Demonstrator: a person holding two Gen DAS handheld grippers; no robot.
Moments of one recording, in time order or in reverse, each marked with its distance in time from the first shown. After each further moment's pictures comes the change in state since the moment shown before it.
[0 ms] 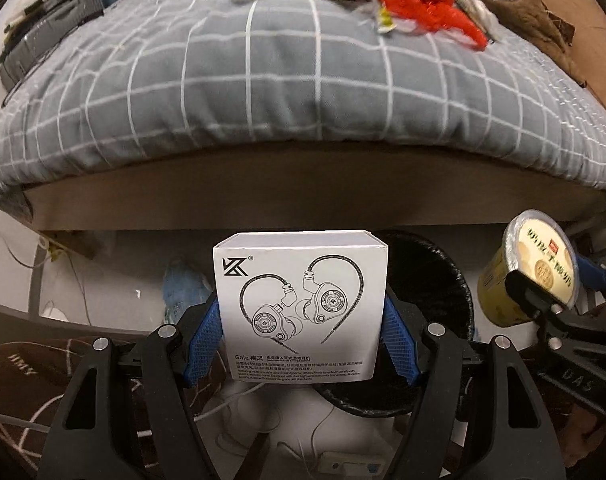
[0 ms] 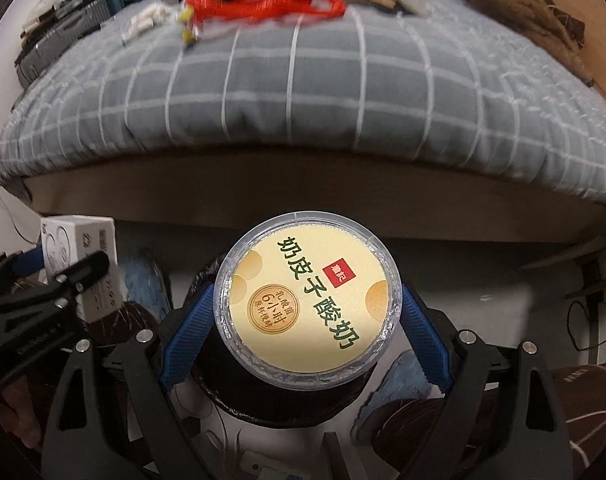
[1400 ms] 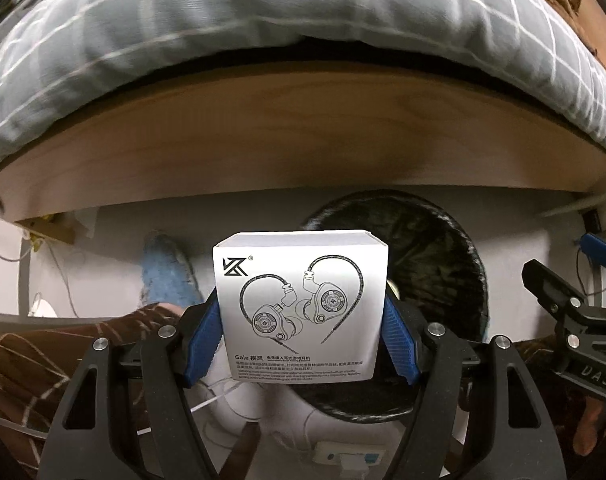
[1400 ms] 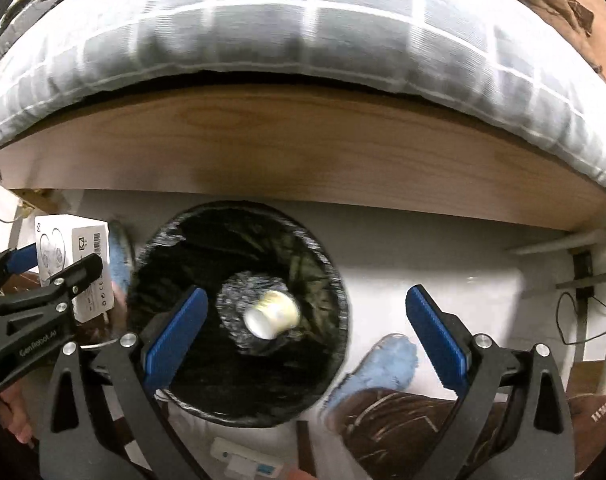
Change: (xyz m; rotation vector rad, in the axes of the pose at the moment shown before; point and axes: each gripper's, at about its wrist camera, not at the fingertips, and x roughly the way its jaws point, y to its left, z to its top) left arm 0.073 -0.041 -0.008 0.041 0.133 -0.008; right arm 0.057 -0.042 -0.007 -0.014 0.106 -0.071
